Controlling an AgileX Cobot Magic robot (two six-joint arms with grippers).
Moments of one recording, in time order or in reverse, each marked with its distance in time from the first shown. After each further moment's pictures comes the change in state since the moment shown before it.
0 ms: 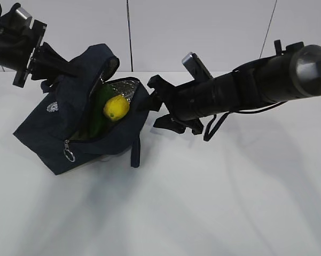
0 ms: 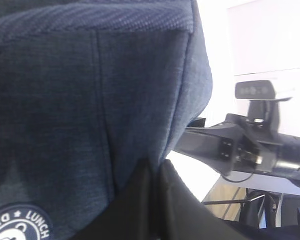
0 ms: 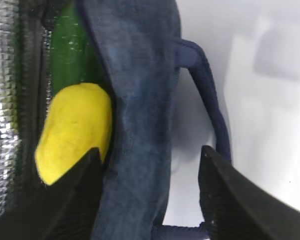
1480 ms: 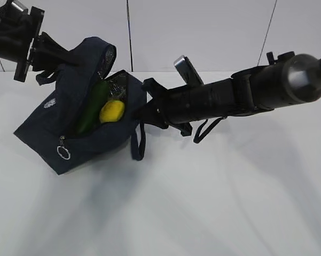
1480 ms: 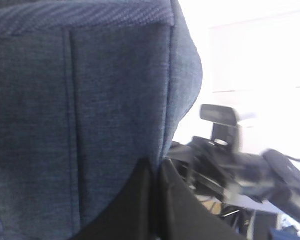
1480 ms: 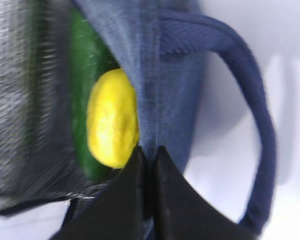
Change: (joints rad) left arm 0.000 -0.021 0.000 -0.063 0.000 -0.089; right arm 0.000 0.021 -0.001 0.131 0.144 -0.199
